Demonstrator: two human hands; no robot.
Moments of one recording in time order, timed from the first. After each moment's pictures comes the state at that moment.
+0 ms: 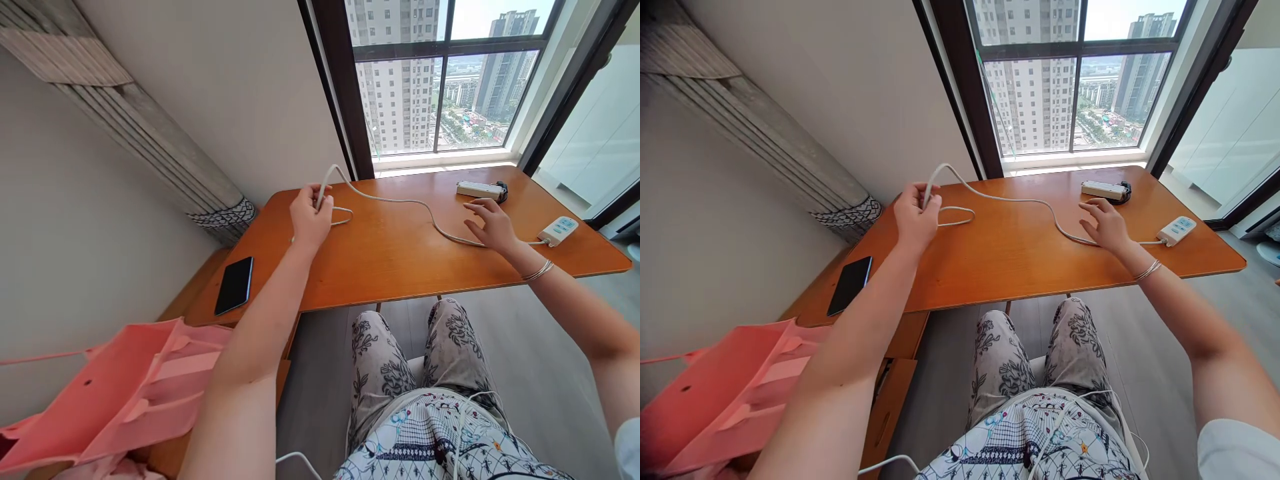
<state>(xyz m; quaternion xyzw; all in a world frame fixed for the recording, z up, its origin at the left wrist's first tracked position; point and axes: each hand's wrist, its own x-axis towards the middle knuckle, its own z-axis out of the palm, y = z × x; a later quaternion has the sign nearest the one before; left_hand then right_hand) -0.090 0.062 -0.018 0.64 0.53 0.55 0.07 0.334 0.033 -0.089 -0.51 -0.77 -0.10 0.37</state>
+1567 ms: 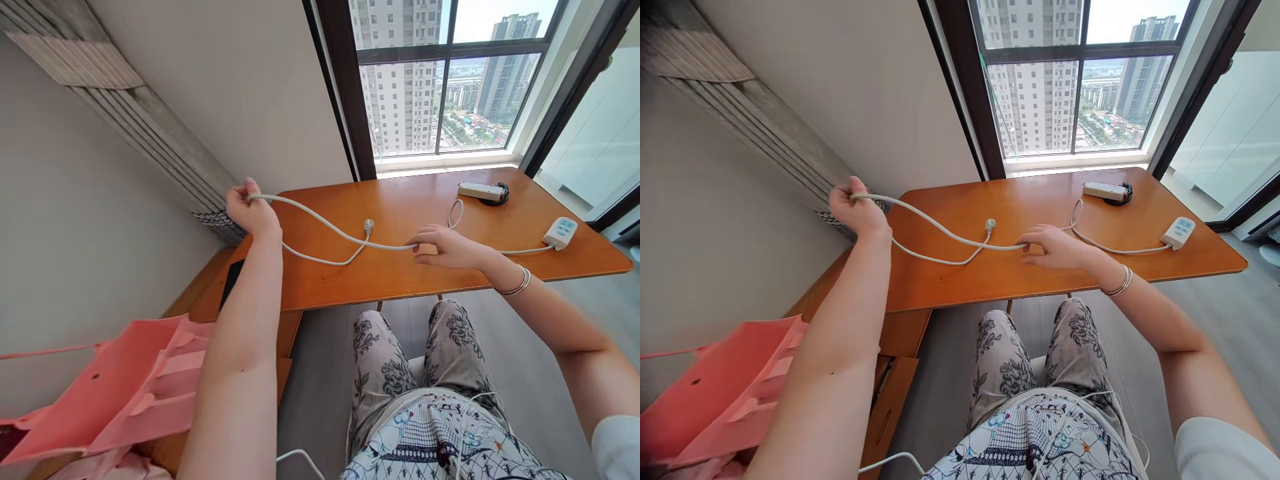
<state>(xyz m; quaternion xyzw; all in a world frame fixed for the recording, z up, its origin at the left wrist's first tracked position) -0.184 0.108 -0.017 0.44 0.59 0.67 -0.04 0.215 -0.016 -0.024 -0.28 -0.92 0.15 0.23</state>
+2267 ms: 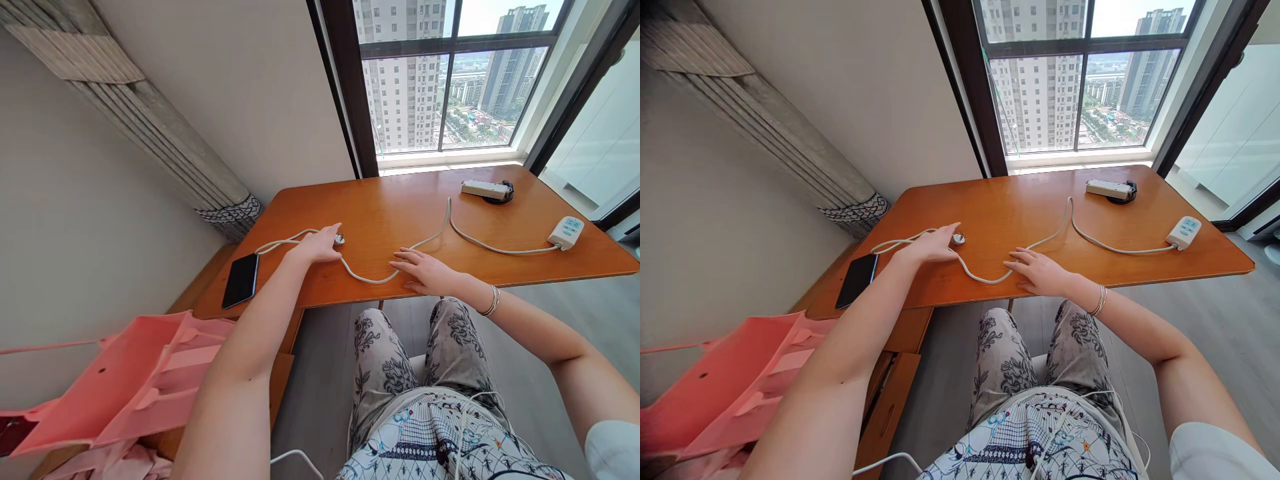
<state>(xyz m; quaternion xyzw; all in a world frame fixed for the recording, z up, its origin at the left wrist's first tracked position) -0.135 0.068 -0.065 0.78 0.62 -0.10 0.04 0.189 -0.017 -0.121 -0.28 -0.94 0.07 0.17</state>
